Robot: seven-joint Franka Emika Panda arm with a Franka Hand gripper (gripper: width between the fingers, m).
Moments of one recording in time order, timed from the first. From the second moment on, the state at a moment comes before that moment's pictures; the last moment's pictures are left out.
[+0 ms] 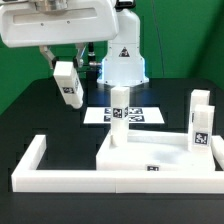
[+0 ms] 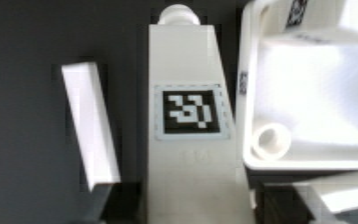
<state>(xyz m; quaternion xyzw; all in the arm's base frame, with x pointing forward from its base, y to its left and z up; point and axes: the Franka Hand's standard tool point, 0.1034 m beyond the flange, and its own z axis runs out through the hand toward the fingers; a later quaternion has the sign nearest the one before) 0.553 -0.159 0.181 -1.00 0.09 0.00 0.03</state>
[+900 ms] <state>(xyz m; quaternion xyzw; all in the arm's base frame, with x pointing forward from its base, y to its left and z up) 0.585 -0.100 0.178 -0.95 0.13 -0.28 -0.05</state>
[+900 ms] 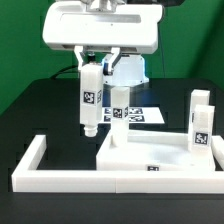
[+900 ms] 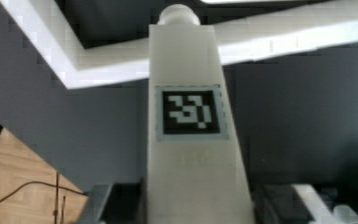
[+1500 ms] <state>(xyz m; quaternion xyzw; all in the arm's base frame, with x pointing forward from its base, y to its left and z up) 0.584 -0.093 0.179 -0.96 0.13 -0.26 -0.02</state>
